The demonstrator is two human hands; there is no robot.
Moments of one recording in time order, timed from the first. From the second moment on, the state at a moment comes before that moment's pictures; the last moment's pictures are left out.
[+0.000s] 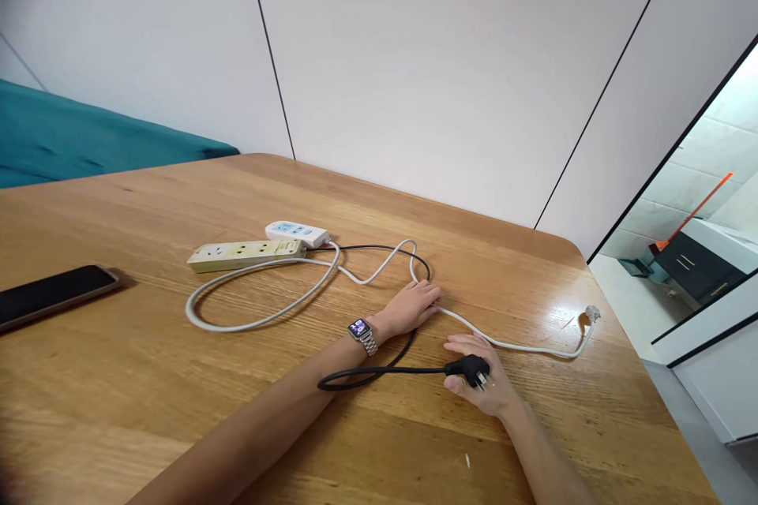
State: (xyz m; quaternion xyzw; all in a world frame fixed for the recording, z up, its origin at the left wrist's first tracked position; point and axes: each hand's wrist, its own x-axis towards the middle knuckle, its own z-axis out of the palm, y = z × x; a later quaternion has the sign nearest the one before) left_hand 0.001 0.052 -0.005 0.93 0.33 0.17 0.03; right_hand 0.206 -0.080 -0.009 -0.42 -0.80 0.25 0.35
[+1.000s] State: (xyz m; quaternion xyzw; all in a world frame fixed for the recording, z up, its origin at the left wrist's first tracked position) left_hand 0.018 -0.005 0.055 0.74 0.20 -0.06 0.63; right_hand 0.237 -0.040 -0.046 -0.64 -0.55 0.07 0.52
